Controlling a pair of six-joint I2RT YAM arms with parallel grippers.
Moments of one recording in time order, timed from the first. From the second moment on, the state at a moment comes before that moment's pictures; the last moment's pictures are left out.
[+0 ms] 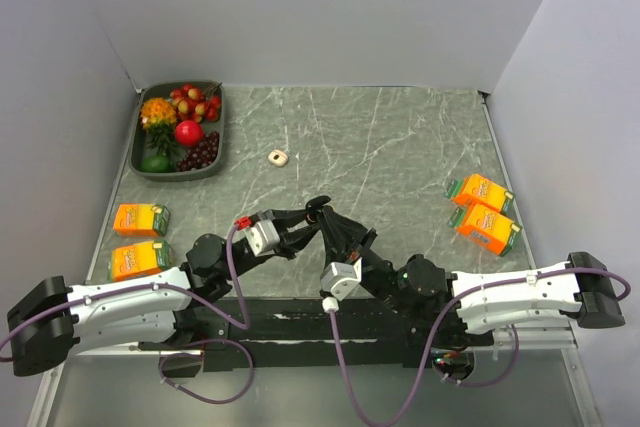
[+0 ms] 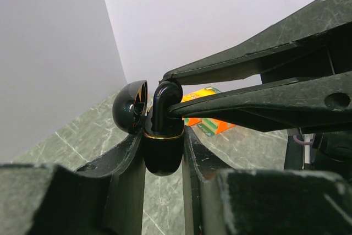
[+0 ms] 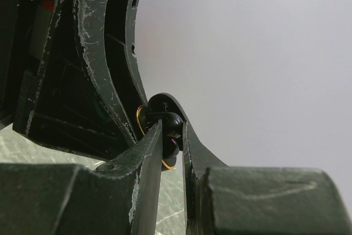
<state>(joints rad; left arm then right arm) -1.09 0.93 0.37 0.96 0.05 0.14 1.51 0.91 0.51 0.72 0.59 -1.13</state>
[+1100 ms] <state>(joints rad) -1.10 0.93 0.36 0.91 0.05 0.14 1.50 0.87 0.54 0.54 0.56 -1.06</state>
